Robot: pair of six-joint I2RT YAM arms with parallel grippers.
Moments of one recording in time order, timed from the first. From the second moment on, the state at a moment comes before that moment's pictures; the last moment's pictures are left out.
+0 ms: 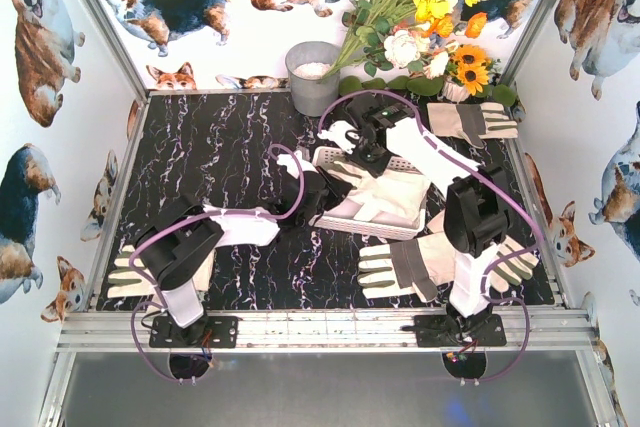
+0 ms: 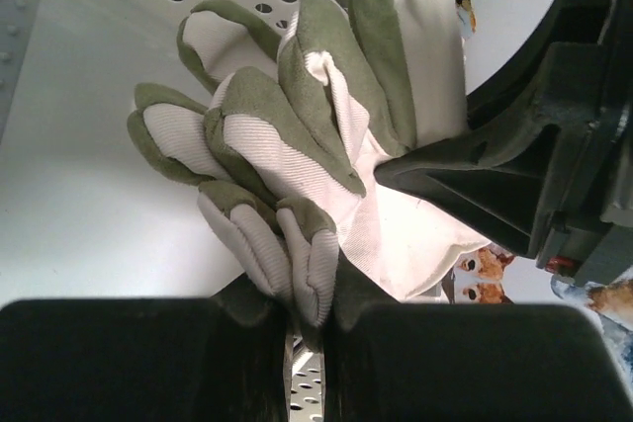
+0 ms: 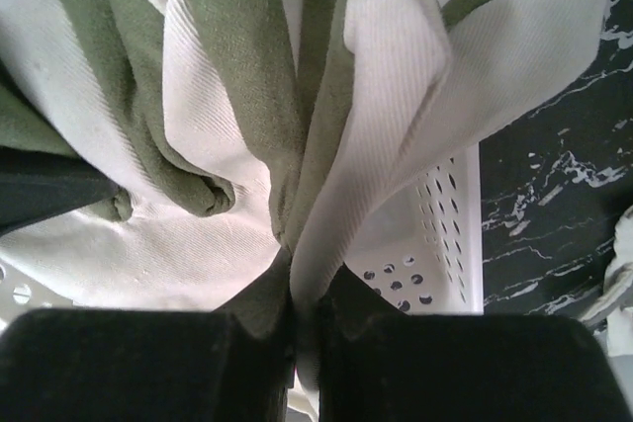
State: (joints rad) left arm -0.84 1.75 0.83 0.58 -0.25 -1.16; right arm 0.49 1.90 1.68 -1.01 0.00 -0.63
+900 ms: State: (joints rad) left arm -0.87 1.55 0.86 0.23 -0.32 -0.98; right arm 0.46 2.02 1.67 -0.92 -0.12 -0.66
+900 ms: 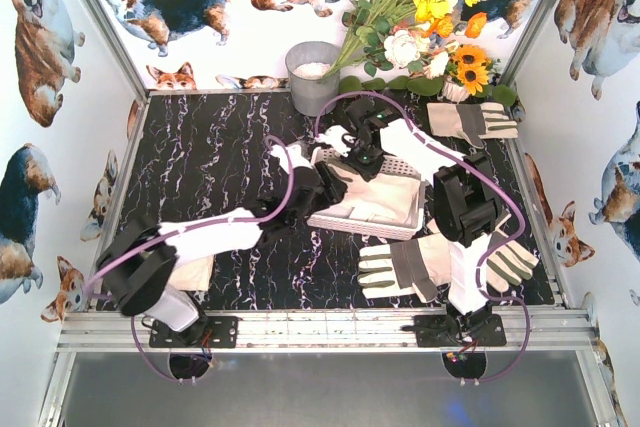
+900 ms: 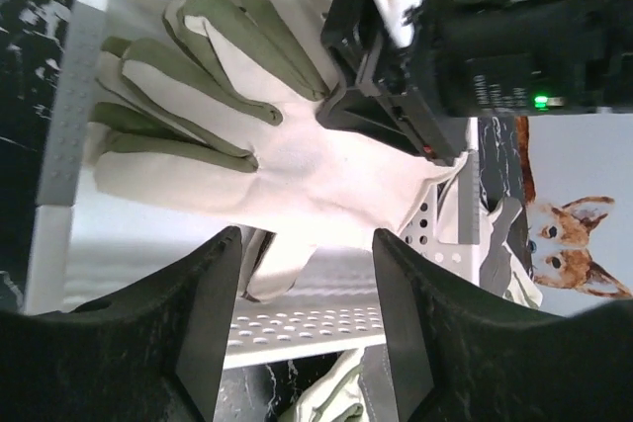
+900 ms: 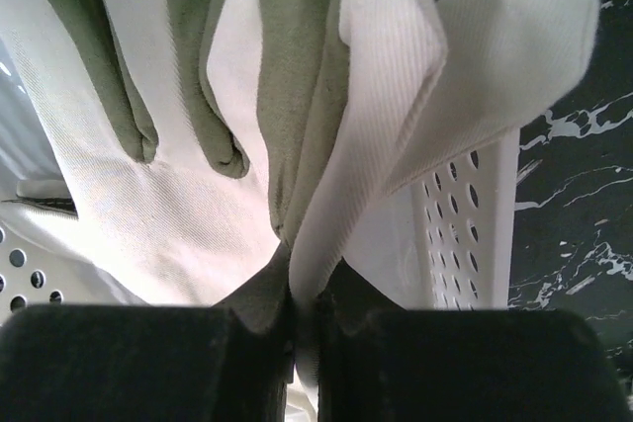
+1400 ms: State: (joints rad) left arm -0.78 1.24 0.68 0.01 -0.42 -0.92; right arm 0.51 2.02 1.58 -0.86 -0.10 -0.75
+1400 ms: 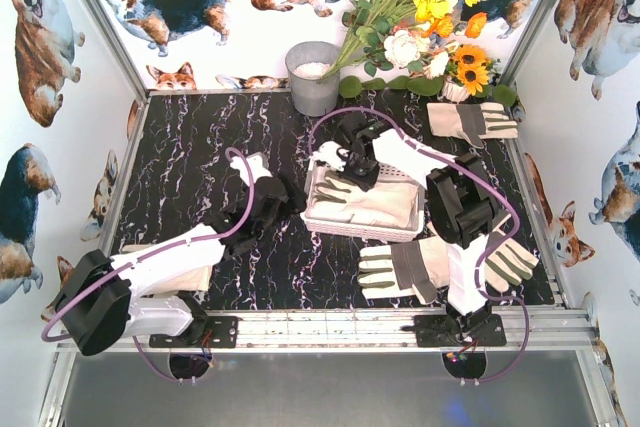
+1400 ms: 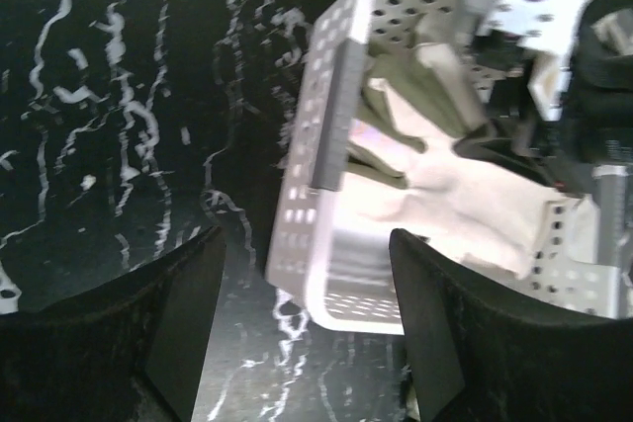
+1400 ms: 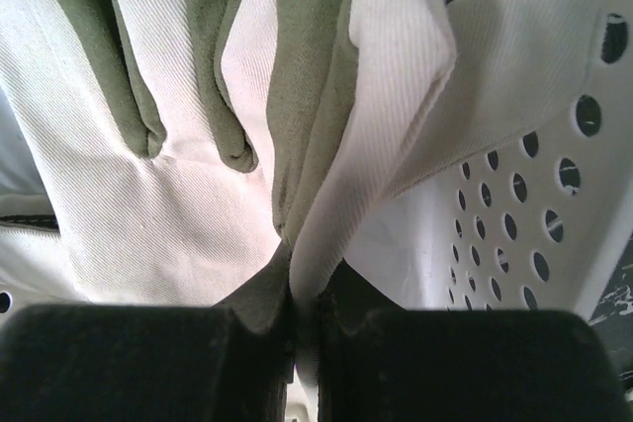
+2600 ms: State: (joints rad) left arm -0.72 1.34 0.59 0.09 -0.22 -0.92; right arm 0.53 1.90 1.58 -0.75 -0.16 -0.55
